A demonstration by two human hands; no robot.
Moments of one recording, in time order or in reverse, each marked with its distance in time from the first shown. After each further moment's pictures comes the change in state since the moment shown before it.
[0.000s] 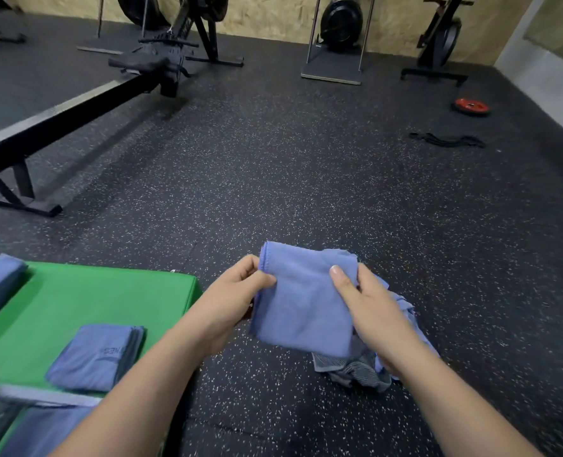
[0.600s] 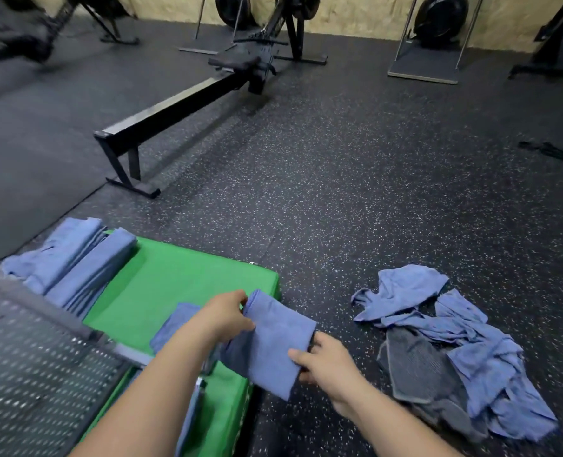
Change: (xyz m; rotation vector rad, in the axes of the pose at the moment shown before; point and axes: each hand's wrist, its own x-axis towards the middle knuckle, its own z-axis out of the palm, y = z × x) left_hand 0.000 -0.083 -0.209 0.927 0.221 -0.363; right_hand 0.011 0.046 0.257 0.251 -0.449 0.342
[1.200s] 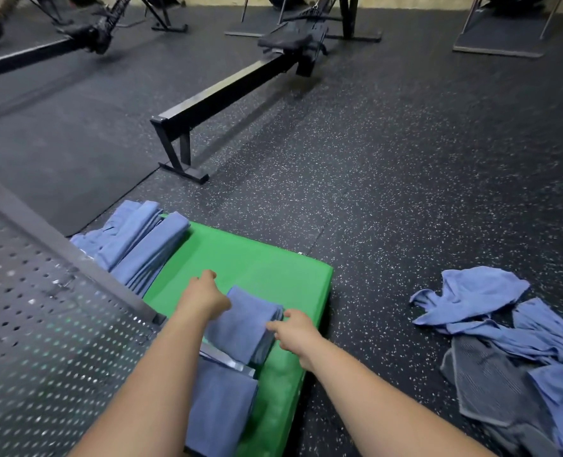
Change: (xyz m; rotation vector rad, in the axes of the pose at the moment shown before) left_hand 0.032 -0.147 -0.055 -0.086 0.233 -0.377; right_hand 0.109 -0.014 0.169 -0.174 -0.126 0.057
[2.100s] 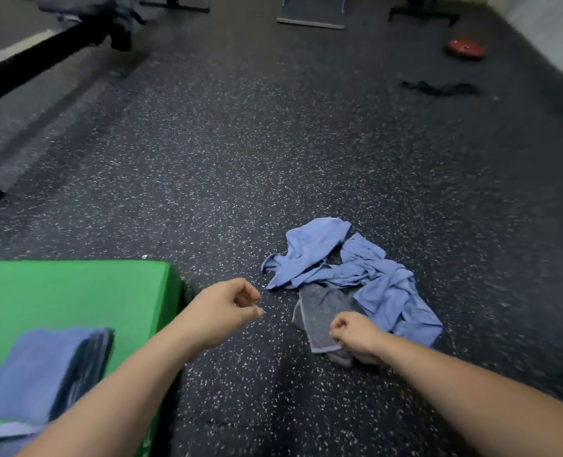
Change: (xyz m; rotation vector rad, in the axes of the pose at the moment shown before) left_hand -0.177 0.262 0.165 -0.093 -0.476 0.652; right_hand -0.102 0.218 -0.406 -0.511 0.313 0.234
